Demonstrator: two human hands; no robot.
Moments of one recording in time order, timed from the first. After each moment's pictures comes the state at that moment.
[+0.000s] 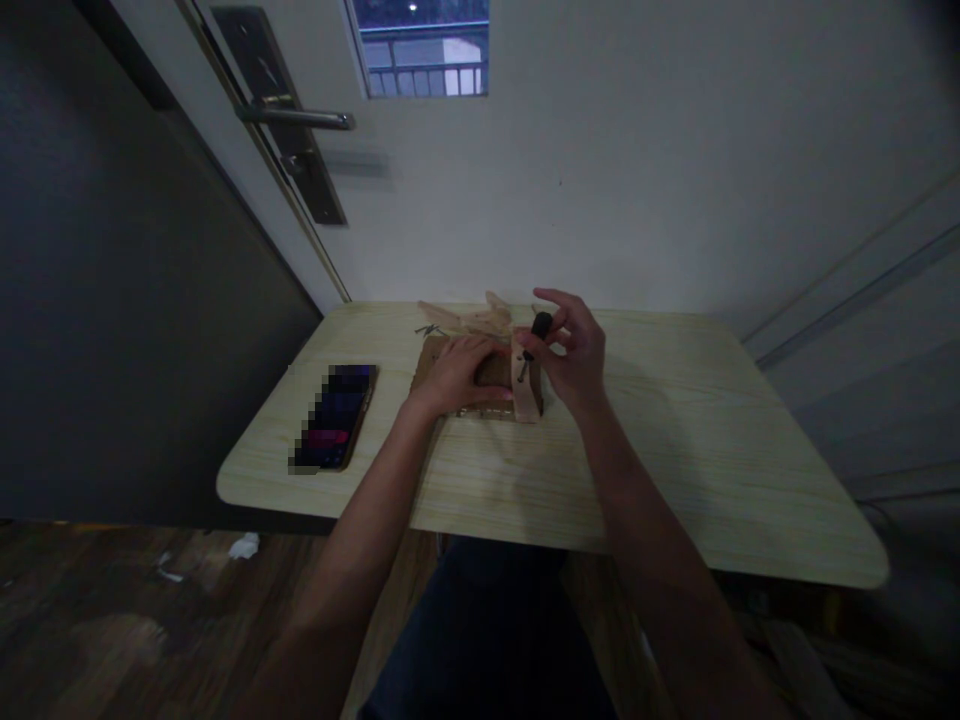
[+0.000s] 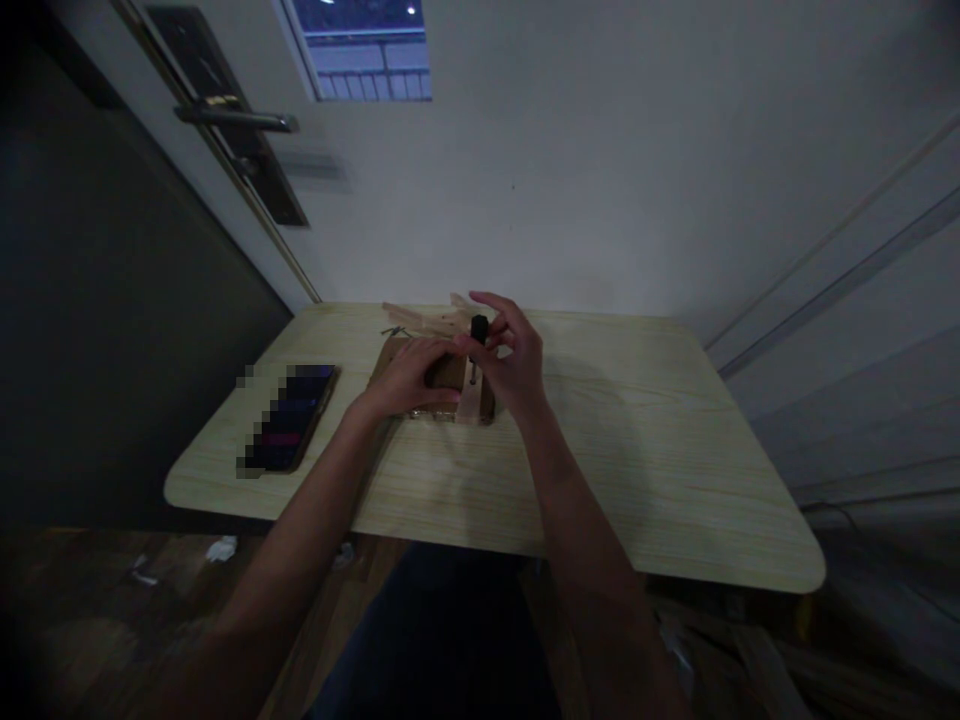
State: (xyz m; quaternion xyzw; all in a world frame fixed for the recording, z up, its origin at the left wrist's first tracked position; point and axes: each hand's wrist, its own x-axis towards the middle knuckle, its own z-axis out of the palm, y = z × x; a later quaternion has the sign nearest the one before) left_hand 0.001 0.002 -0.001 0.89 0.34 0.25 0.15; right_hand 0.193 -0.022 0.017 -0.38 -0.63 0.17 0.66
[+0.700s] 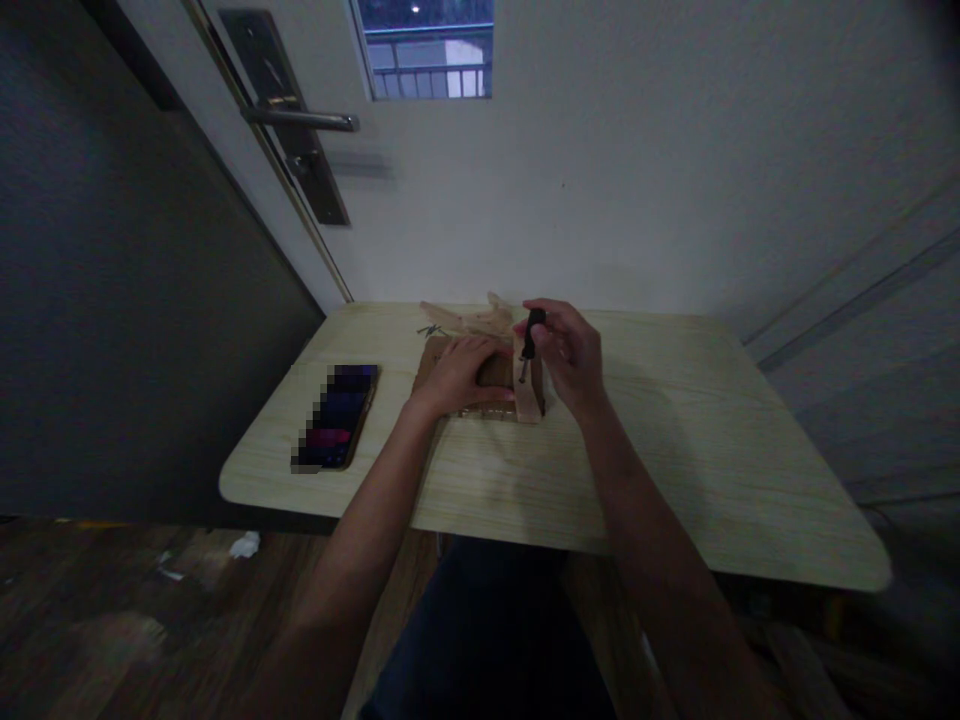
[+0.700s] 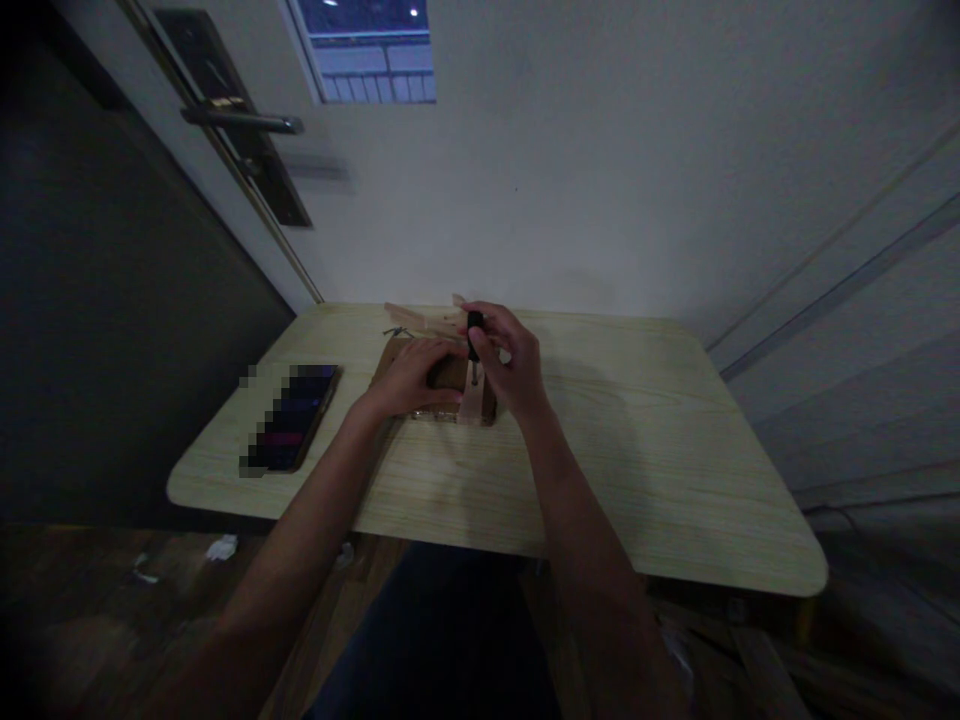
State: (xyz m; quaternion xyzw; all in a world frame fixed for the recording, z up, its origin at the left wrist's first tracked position) left_hand 0.001 0.001 -0.001 0.89 0.35 0.25 0.15; right_hand 0.193 -0.029 0.020 -0.34 -0.66 0.25 0.63
